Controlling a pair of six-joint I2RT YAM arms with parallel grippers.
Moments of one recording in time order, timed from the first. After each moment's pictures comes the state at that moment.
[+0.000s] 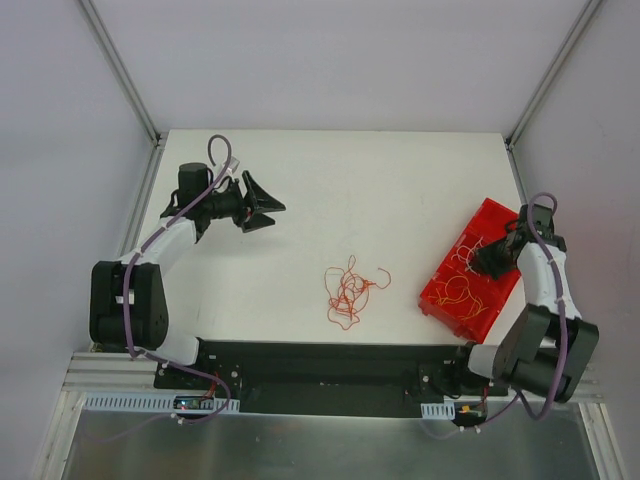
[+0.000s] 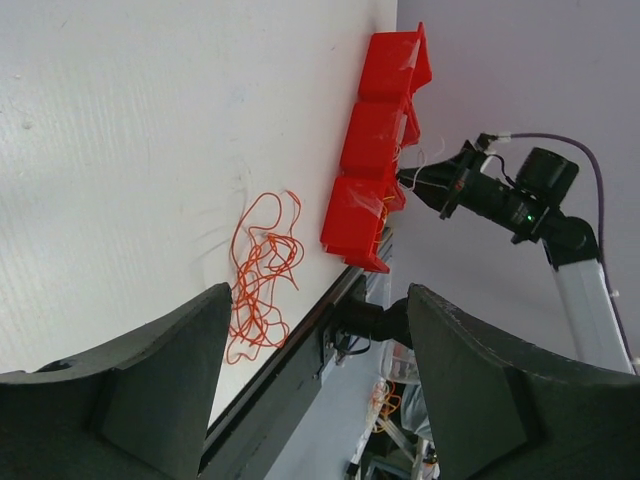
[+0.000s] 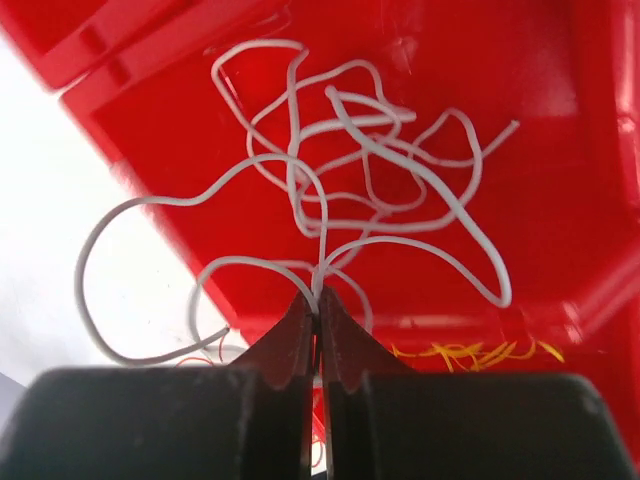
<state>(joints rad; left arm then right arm) -0.06 1.48 0.92 -0.04 0.95 -0.87 -0.33 1.22 0.87 -0.83 -0.14 0.78</state>
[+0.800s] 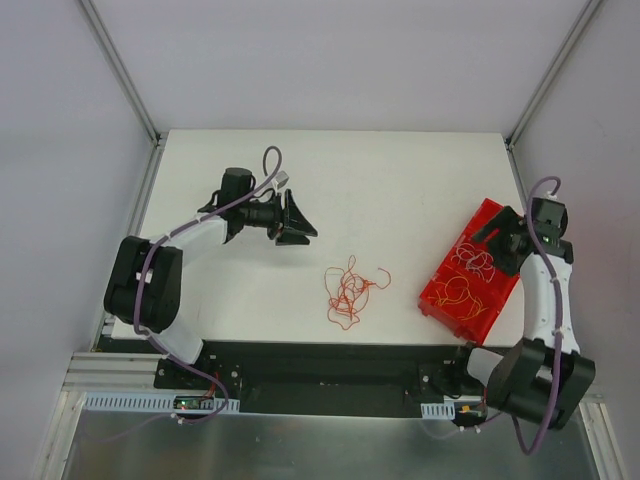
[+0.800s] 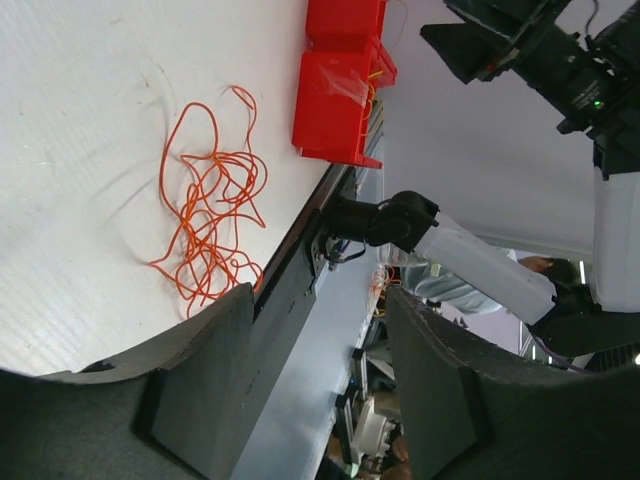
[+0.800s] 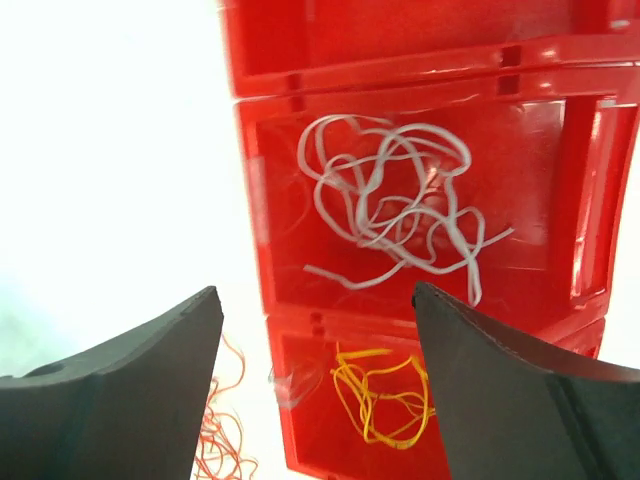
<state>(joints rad) -0.28 1.62 0.95 0.01 1.08 -0.86 -0.33 1.17 0.91 -0.72 -0.14 0.52</state>
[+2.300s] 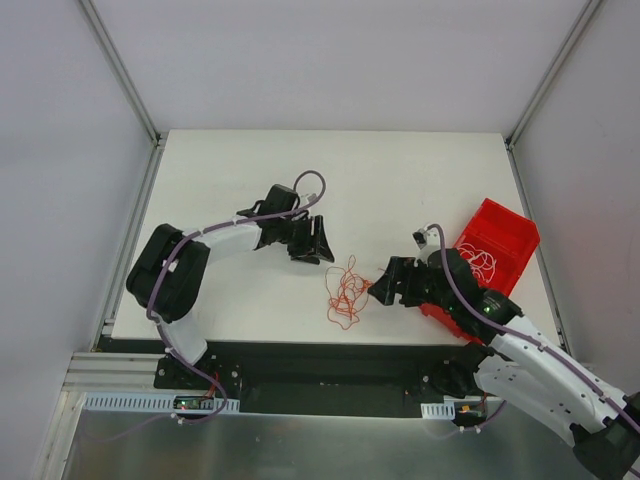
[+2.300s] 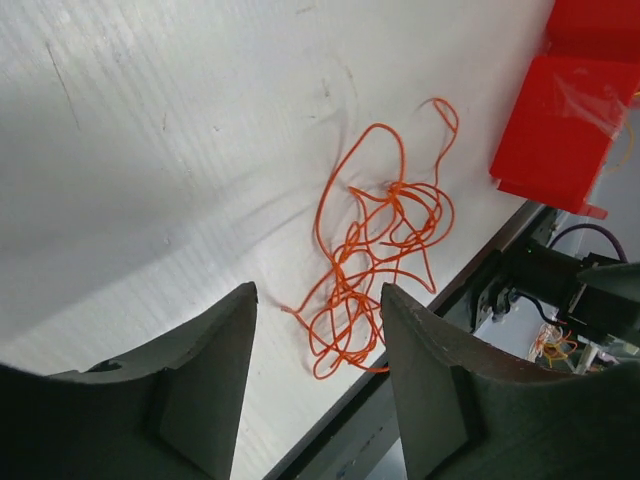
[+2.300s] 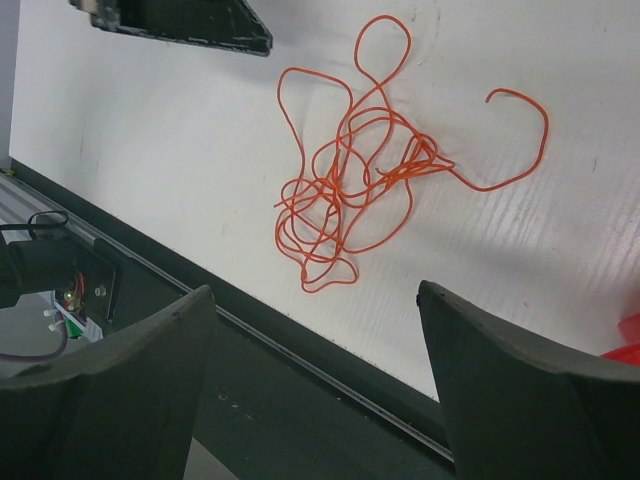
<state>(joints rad) -0.53 1.71 1.01 -0.20 0.60 -0.62 0.71 0.69 0.56 -0.48 -0.09 0.64</state>
